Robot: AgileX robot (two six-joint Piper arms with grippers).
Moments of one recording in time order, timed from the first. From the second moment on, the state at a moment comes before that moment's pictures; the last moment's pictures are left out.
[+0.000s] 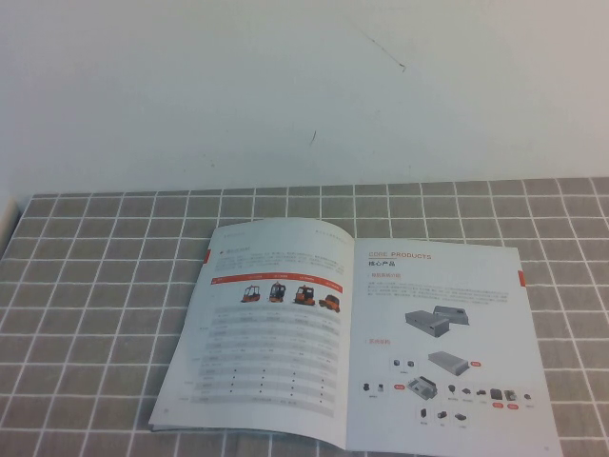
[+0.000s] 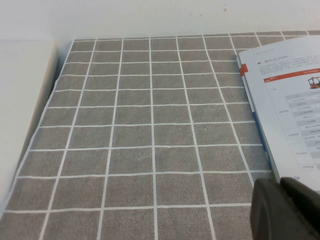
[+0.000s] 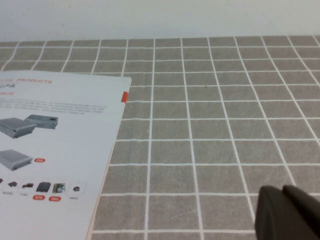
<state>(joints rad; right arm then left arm) -0.01 -0.01 0.02 -0.02 0.42 0.02 -0.06 -0.01 0.02 -0.05 0.36 -0.04</state>
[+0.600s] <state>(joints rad) -0.01 -0.01 0.02 -0.07 0.41 0.01 -0.06 -0.01 0.02 -0.03 0.36 -0.04</state>
